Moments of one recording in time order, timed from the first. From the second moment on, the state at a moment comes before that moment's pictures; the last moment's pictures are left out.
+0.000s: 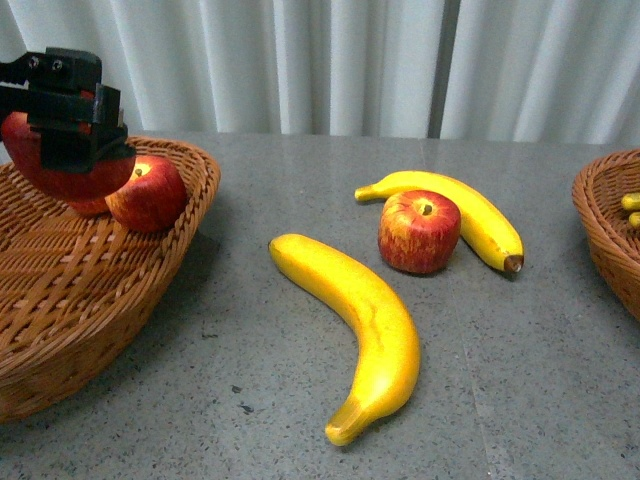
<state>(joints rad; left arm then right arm) -0.16 1.42 0.83 0.12 -0.08 0.08 0.00 0.00 0.01 0.00 0.00 0.00</state>
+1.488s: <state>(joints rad) -0.49 1.89 1.27 0.09 0.23 0.35 0.00 0.00 0.01 0.00 0.00 0.00</state>
